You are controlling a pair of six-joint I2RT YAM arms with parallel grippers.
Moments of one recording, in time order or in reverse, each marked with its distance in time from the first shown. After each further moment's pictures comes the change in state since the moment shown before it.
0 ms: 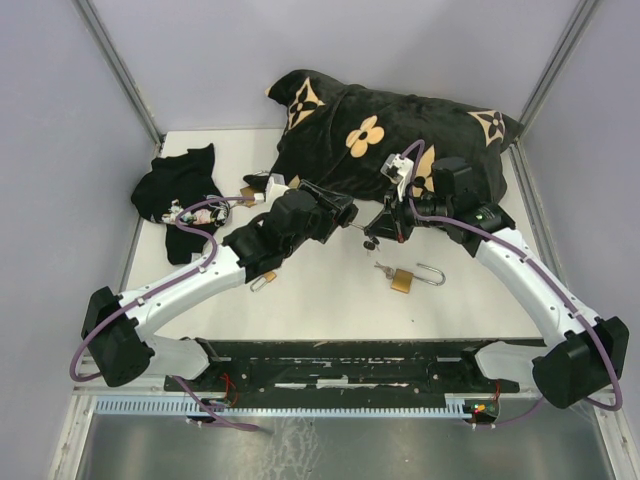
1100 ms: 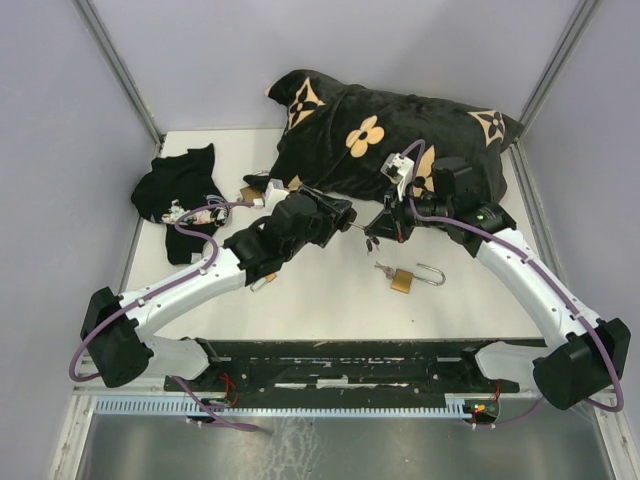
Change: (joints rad) left arm -0.008 -0.007 -0.028 -0.009 -0.021 -0.033; right arm 0.008 -0.008 0.014 -0.016 0.021 0.007
